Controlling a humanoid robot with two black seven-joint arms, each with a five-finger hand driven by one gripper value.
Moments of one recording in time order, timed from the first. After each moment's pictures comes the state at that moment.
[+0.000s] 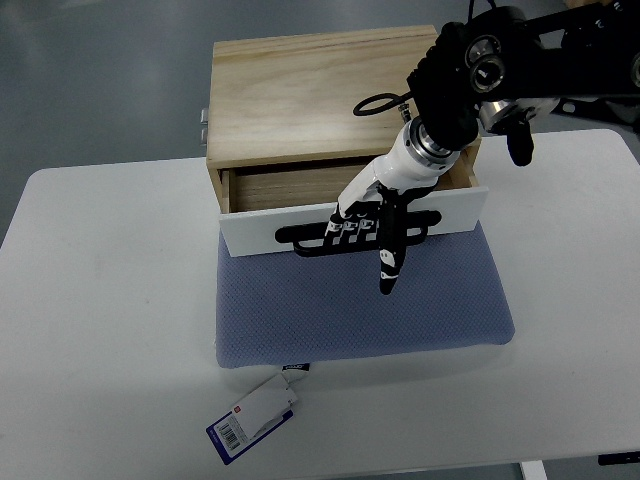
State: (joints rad) left arm -0.04 0.00 -0.08 -0.21 0.00 -0.03 0.10; right arm 1.86 -0.37 -0.39 1.38 -0.25 0.61 -0.43
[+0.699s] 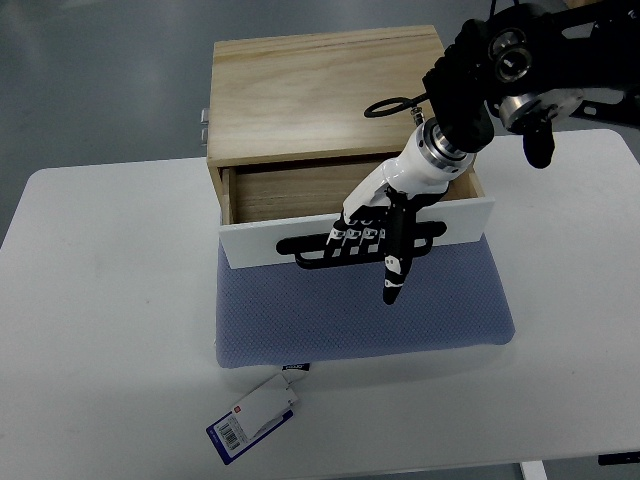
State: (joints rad) left arm -0.04 0.00 -0.08 -0.21 0.00 -0.03 0.10; right arm 1.87 -0.42 -0.39 1.44 -0.18 0.61 -0.43
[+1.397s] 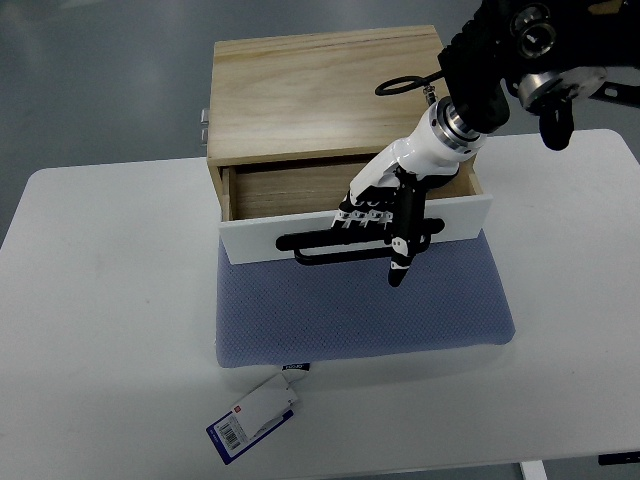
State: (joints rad) left arm -0.04 0.00 -0.08 -0.21 0.00 -0.03 0.10; right arm 1.92 -0.46 -0.39 1.44 -0.18 0.61 -0.43
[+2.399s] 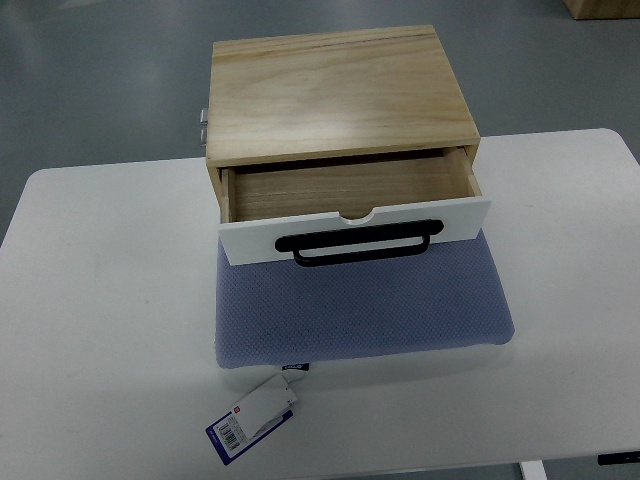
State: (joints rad) left arm -0.04 0.00 -0.08 -0.22 0.00 -0.03 0.10; right arm 1.37 -0.62 0.69 0.86 -0.16 0.50 -0.21
